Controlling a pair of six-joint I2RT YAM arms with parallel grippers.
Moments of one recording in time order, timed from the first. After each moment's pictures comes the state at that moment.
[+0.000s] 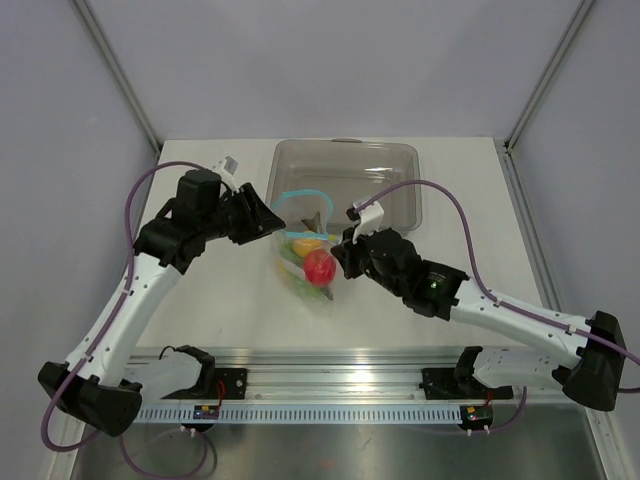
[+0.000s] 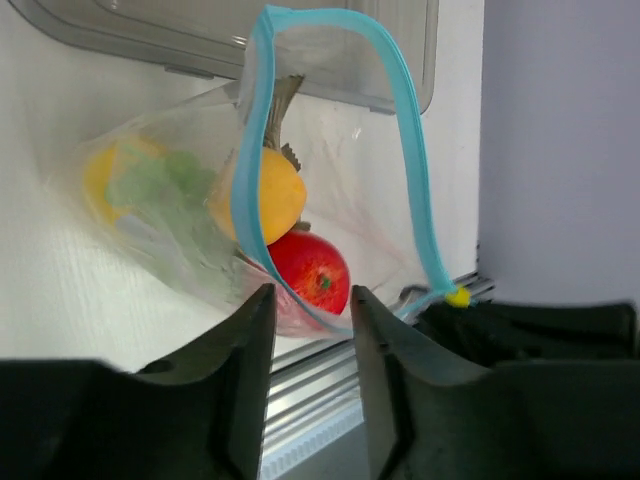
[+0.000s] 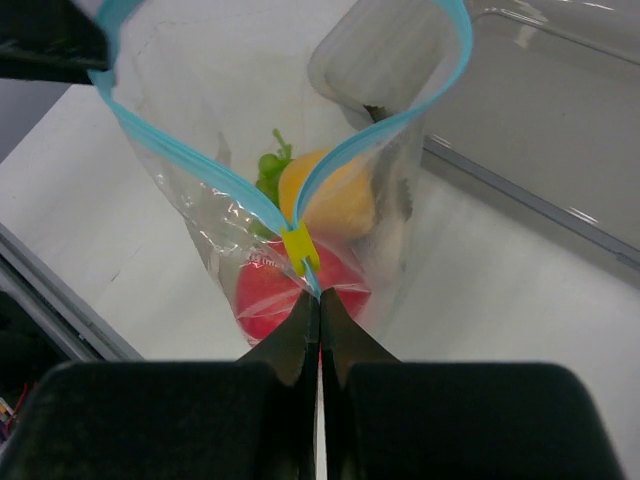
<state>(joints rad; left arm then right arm) -0.39 1.12 1.24 -0.75 0.28 -0.77 1.05 1.14 0.92 -0.11 0.34 0.35</state>
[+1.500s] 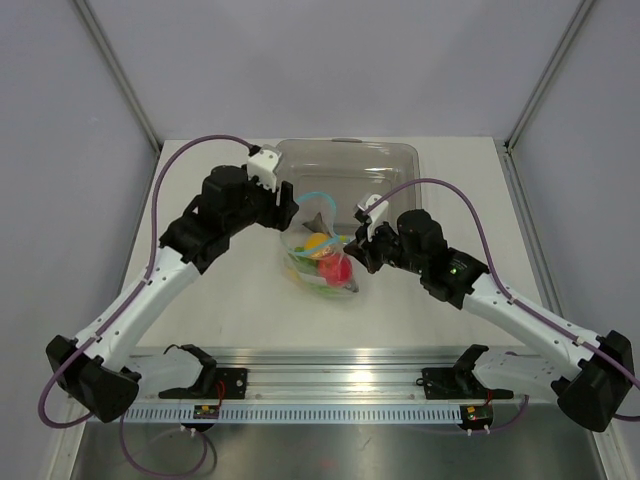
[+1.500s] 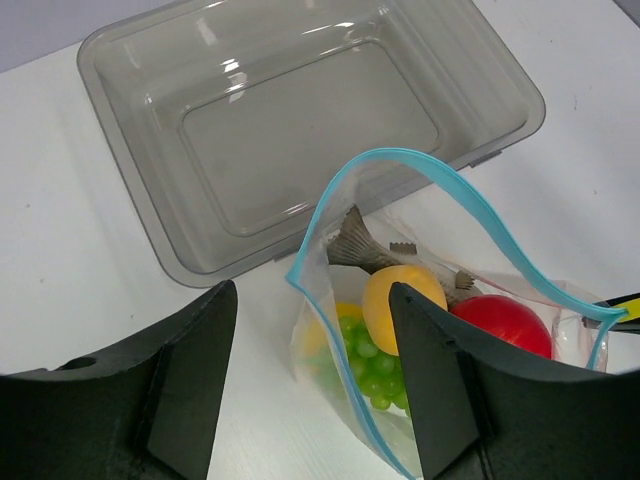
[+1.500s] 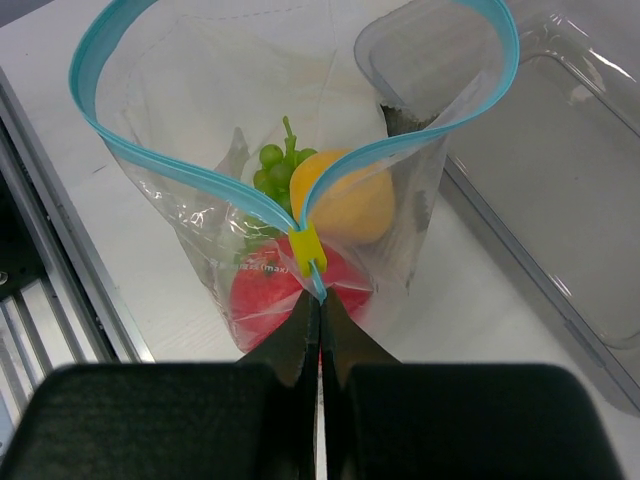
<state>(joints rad) -0.55 1.16 1.21 -0.45 0.03 -0.07 0.76 1.08 0.89 -0.15 -0.20 -0.02</state>
